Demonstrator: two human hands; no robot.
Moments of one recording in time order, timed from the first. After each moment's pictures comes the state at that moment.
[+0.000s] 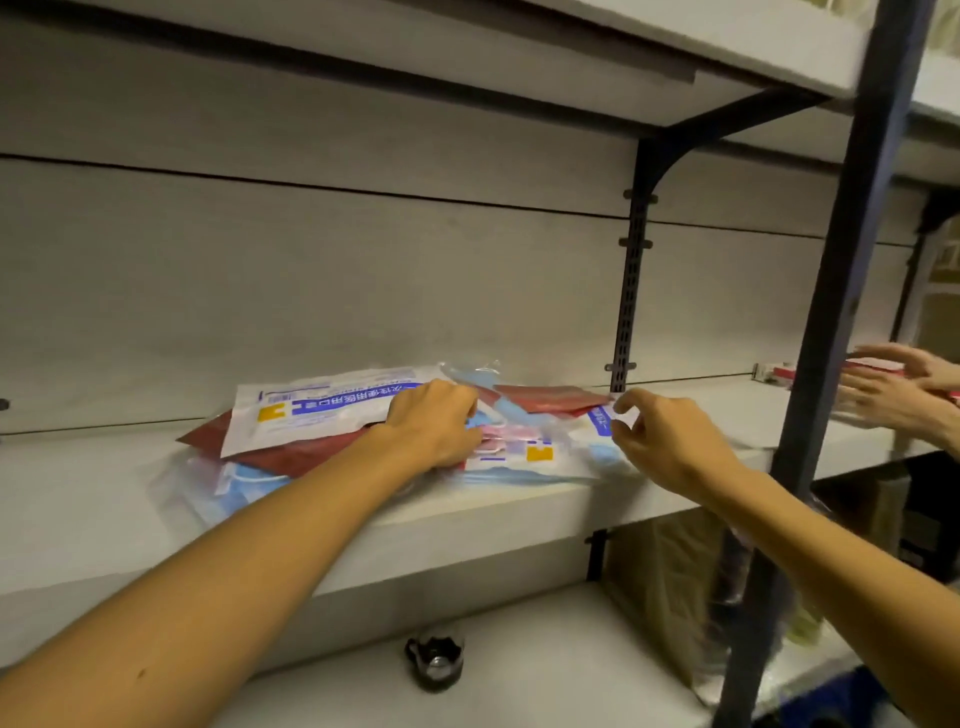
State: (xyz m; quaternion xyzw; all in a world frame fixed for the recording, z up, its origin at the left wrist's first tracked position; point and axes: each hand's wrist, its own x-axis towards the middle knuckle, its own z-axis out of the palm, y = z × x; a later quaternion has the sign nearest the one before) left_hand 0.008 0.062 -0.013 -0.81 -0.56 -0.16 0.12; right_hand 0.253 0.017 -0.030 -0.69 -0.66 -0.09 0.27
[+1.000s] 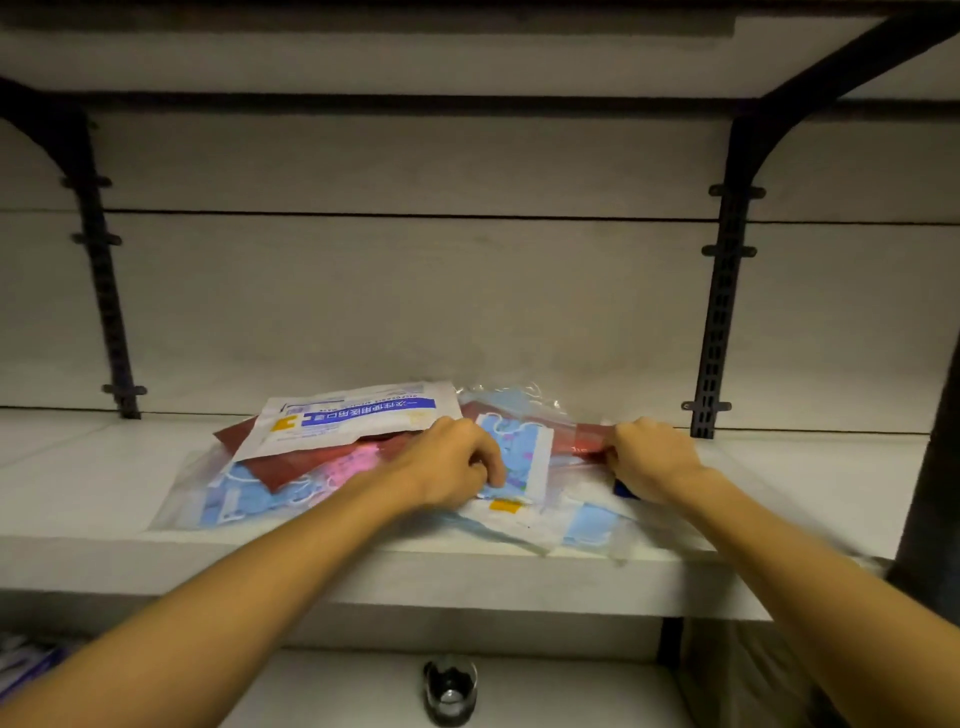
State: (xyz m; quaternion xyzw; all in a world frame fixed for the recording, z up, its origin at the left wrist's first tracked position) left_hand 0.075 0.073 -0.015 -0.76 -0.61 -0.22 -0.03; right_hand 0.302 0.171 -0.033 -0.58 -0.79 -0.16 0.13
